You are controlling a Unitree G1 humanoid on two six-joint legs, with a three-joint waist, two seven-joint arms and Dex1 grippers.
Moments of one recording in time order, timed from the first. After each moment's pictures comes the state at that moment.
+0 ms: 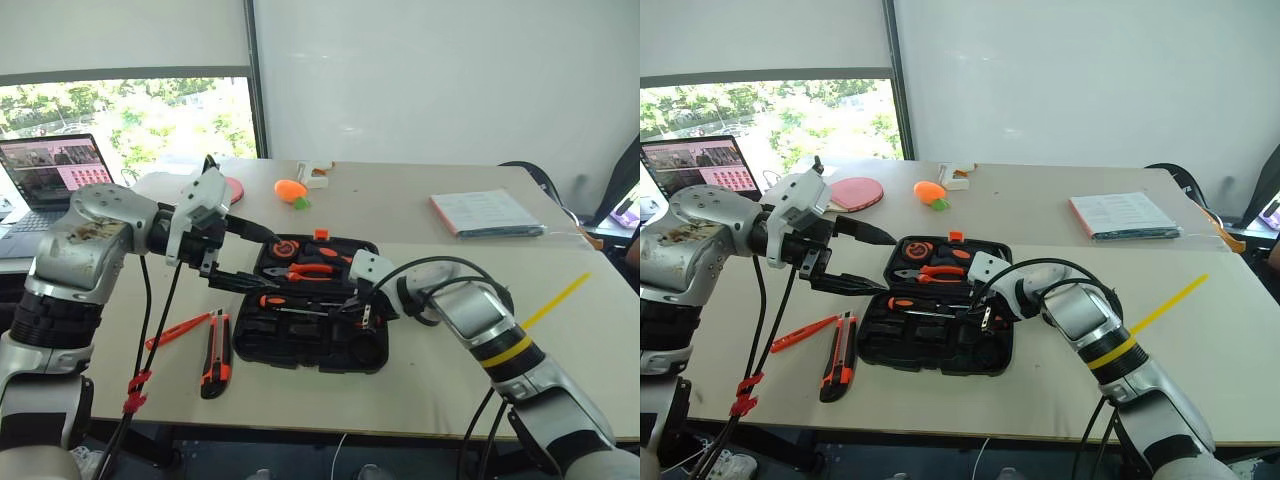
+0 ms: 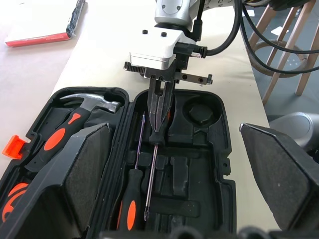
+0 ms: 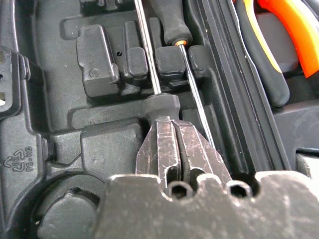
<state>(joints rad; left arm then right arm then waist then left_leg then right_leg) -0.90 0.89 -0.10 0.02 -0.45 0.58 -1.48 -0.82 -0.52 0.44 0.07 0.05 0.73 1.05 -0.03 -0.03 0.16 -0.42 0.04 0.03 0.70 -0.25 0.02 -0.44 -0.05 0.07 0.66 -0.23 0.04</state>
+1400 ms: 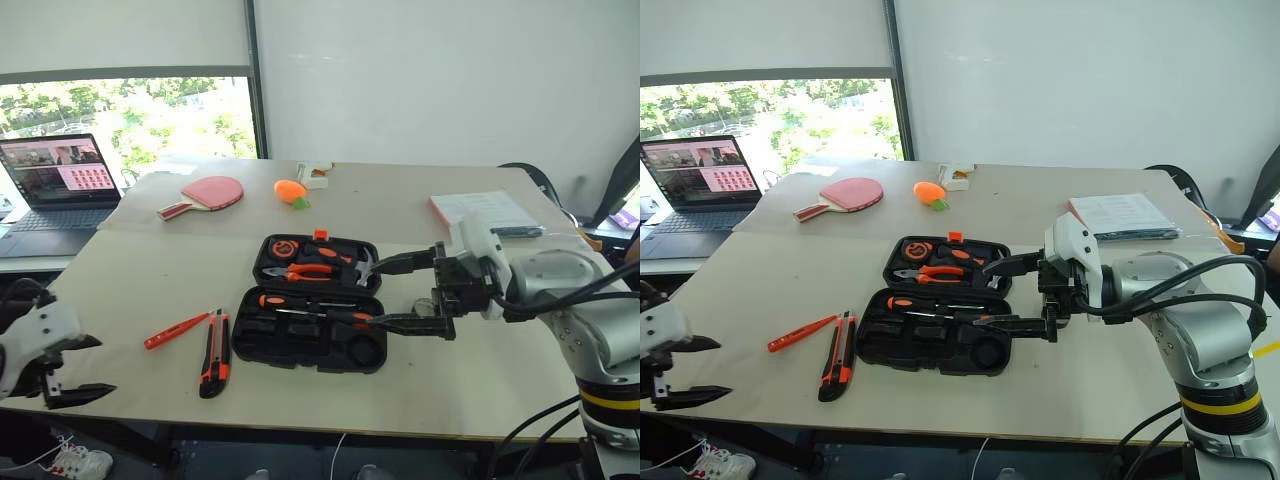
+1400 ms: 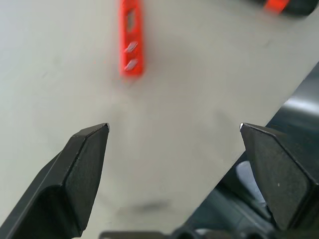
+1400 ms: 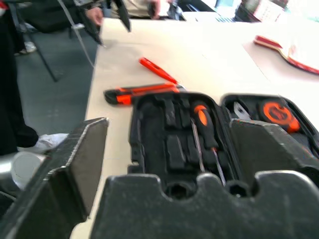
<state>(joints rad) 0.23 1.17 0.58 -0.04 -0.18 0.35 -1.34 -0.58 -0.76 -0.06 -0.45 0.60 0.74 1.18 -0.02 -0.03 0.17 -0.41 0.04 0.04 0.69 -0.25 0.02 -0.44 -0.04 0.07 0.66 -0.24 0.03</state>
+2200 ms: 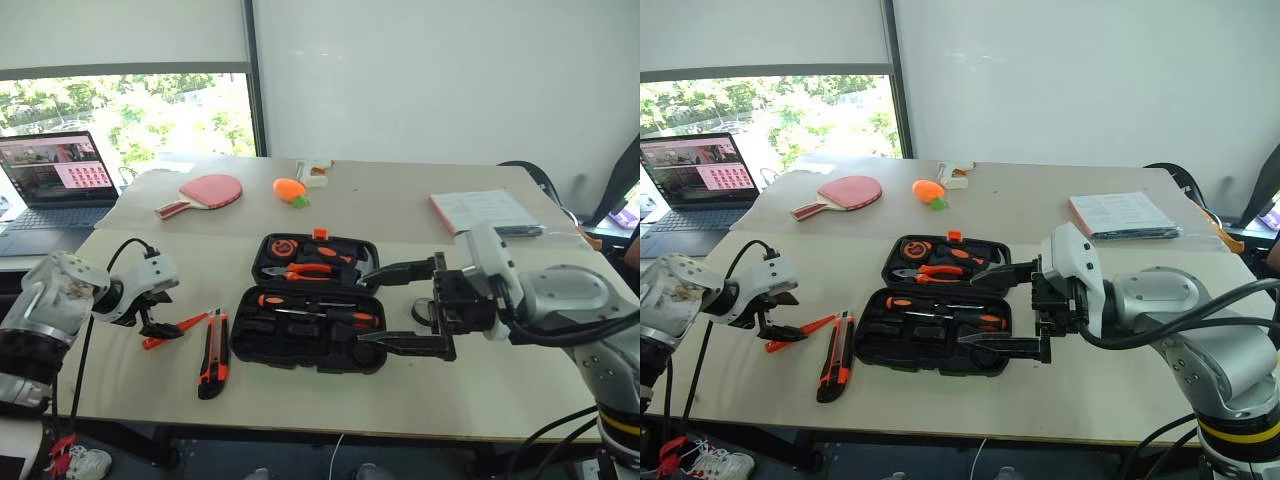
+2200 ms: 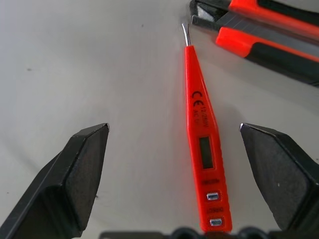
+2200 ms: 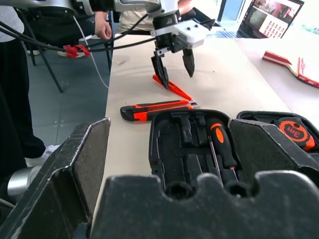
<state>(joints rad) -0.70 1.03 -0.26 0.40 0.08 0.48 -1.35 -0.50 -0.81 -0.10 -0.64 0.82 0.81 0.97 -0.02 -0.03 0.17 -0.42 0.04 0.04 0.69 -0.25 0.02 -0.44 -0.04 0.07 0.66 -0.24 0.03</state>
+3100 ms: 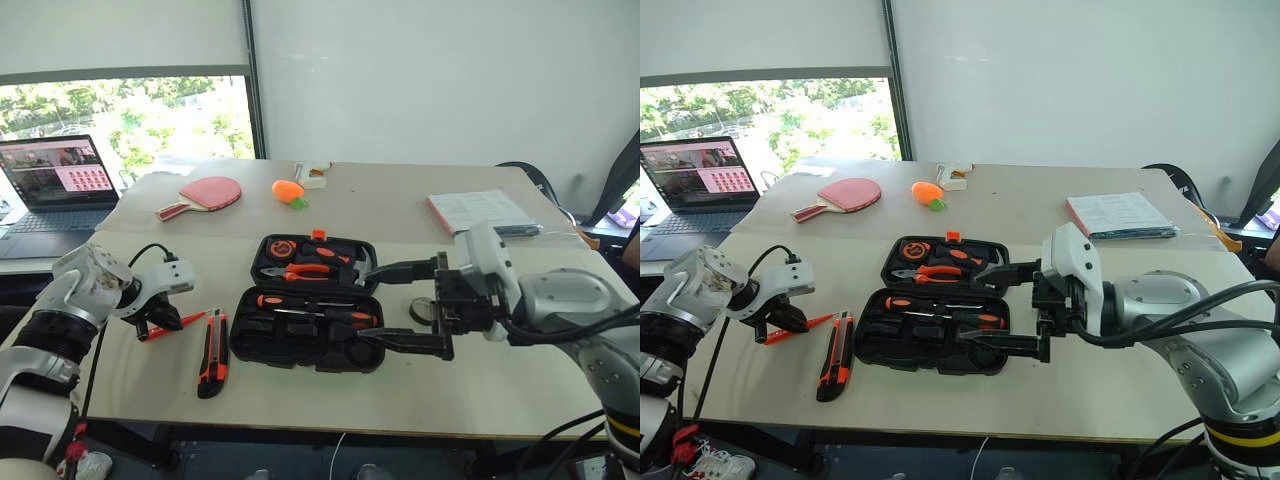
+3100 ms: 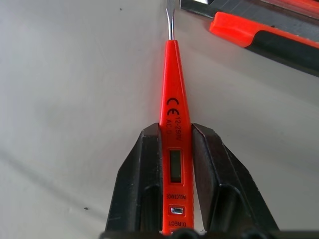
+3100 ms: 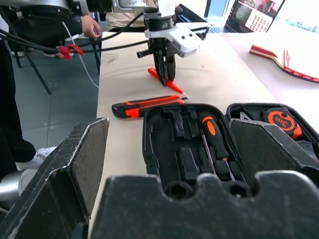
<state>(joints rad) -0.83 0.96 -0.37 0.57 0.21 0.44 -1.38 -0.49 -0.85 -0.09 -0.64 0.84 0.81 0.91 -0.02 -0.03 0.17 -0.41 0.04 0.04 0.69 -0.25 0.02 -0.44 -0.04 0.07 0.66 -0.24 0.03</state>
